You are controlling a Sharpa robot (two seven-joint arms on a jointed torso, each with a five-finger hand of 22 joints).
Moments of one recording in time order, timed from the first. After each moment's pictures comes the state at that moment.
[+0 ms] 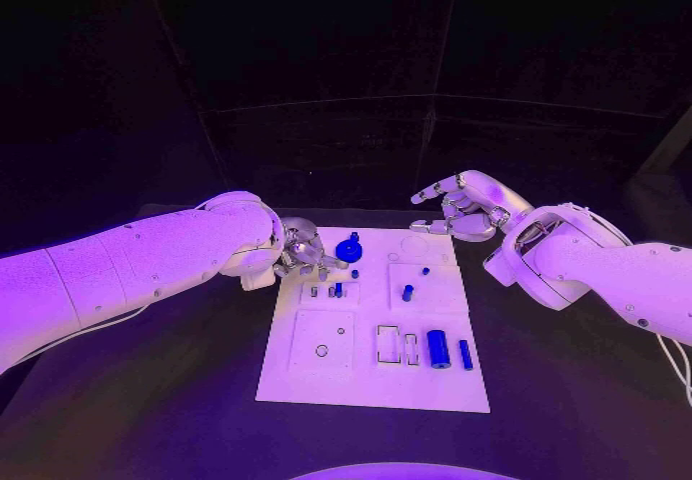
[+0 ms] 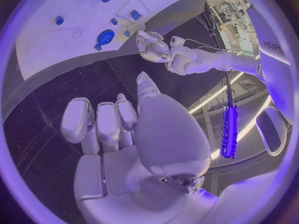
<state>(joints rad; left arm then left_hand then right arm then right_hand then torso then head) 1.31 -0.63 -0.08 1.29 -0.95 0.19 -0.45 1.05 0.12 -0.19 0.29 0.05 0.97 0.05 0.55 0.40 1.26 -0.02 0.98 0.80 1.47 -0.08 1.55 1.31 0.11 1.44 0.02 1.24 1.00 1.25 -0.89 -0.04 1.60 -1.10 -0.47 0.04 1.45 -0.06 -0.05 0.23 0.22 0.86 0.16 0.10 0.07 1.35 0.07 1.19 1.24 1.46 0.00 1.27 0.96 0.08 1.31 0.10 1.37 1.11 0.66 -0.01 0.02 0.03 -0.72</state>
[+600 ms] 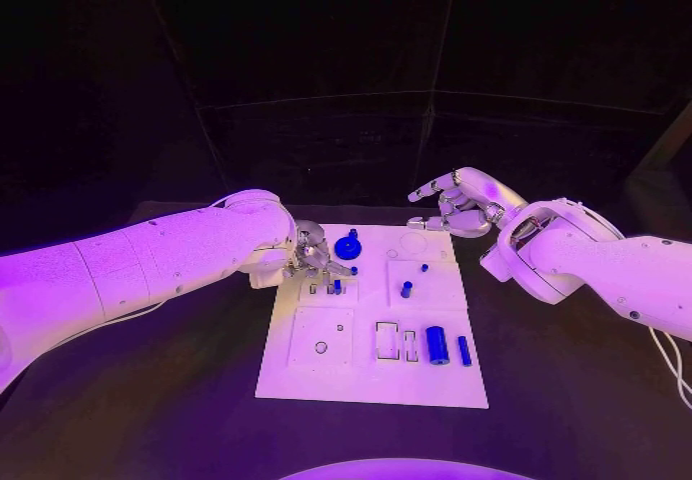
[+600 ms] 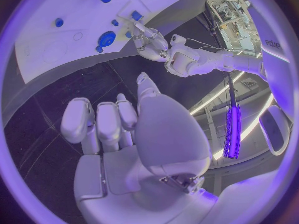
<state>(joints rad) 1.31 -0.56 -0.10 1.25 -0.98 0.24 -0.52 1.09 0.14 -0.20 0.28 0.06 0.94 0.05 0.59 0.43 1.26 -0.02 1.01 0.82 1.47 -0.08 1.55 1.31 0.11 1.44 0.02 1.25 1.02 1.25 -0.88 -0.04 1.58 -1.09 -0.45 0.02 1.44 -0.05 -0.05 0.23 0.22 0.86 0.16 0.10 0.07 1.35 0.07 1.19 1.24 1.46 0.00 1.27 0.96 0.08 1.31 0.10 1.37 1.11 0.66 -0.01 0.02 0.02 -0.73</state>
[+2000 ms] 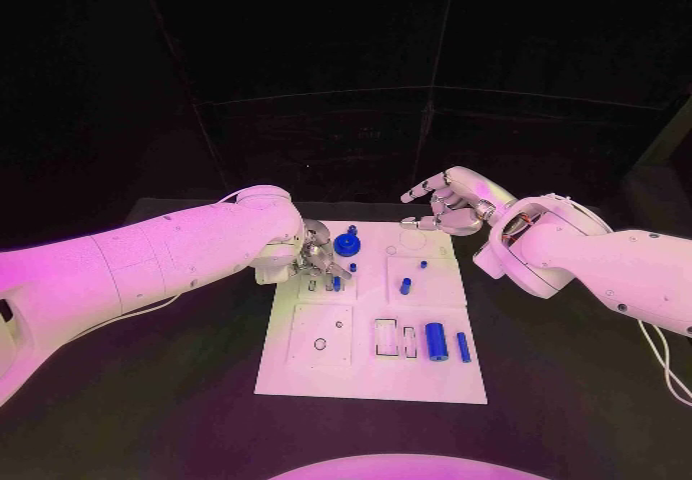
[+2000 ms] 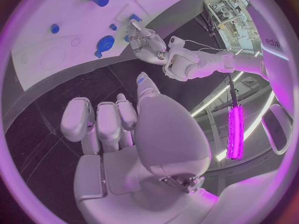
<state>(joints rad) 1.31 -0.51 -0.11 1.20 -0.98 0.29 -0.54 1.17 0.12 -0.18 0.25 0.06 0.91 0.05 0.63 0.46 1.25 -0.02 1.03 0.83 1.47 -0.08 1.55 1.31 0.11 1.44 0.02 1.26 1.04 1.25 -0.85 -0.04 1.56 -1.09 -0.41 0.01 1.45 -0.05 -0.06 0.22 0.23 0.86 0.16 0.10 0.07 1.35 0.07 1.19 1.24 1.47 -0.01 1.26 0.96 0.08 1.31 0.10 1.37 1.10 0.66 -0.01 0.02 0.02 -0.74</state>
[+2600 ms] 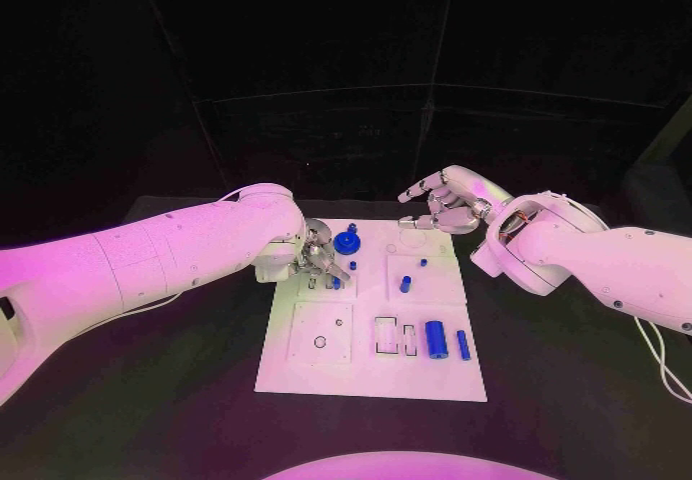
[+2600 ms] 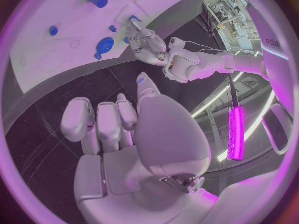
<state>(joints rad) 1.31 -0.50 -0.11 1.21 -1.00 0.31 -0.54 1.24 0.13 -0.13 0.20 0.06 0.90 0.05 0.64 0.47 1.25 -0.02 1.03 0.83 1.47 -0.08 1.55 1.31 0.11 1.44 0.02 1.26 1.04 1.25 -0.84 -0.04 1.55 -1.09 -0.40 0.00 1.46 -0.04 -0.06 0.22 0.23 0.87 0.16 0.10 0.07 1.35 0.07 1.19 1.24 1.47 -0.01 1.26 0.96 0.08 1.31 0.10 1.37 1.10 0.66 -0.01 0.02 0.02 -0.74</state>
